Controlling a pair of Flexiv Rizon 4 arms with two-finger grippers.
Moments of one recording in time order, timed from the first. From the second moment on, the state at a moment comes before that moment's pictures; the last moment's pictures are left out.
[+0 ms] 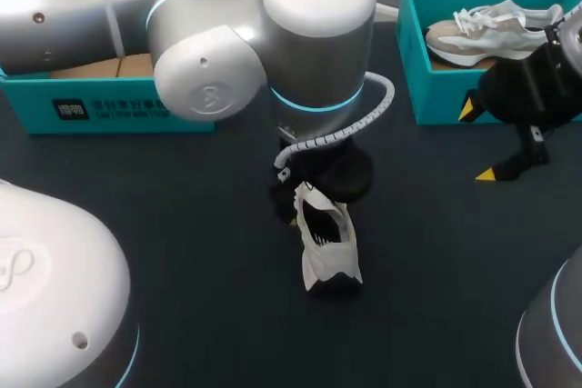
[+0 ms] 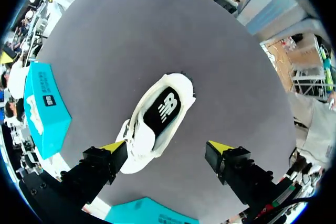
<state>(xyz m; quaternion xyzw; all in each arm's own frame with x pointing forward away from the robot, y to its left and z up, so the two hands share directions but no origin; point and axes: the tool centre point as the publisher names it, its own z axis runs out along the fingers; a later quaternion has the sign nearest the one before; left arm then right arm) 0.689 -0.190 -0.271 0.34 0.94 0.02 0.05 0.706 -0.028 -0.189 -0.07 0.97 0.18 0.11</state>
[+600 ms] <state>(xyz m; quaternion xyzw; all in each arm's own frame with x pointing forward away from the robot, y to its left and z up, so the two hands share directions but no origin) 0.666 -0.196 -0.278 0.06 1.00 -0.01 0.00 0.706 -0.028 -0.189 -0.07 0.97 0.18 0.11</state>
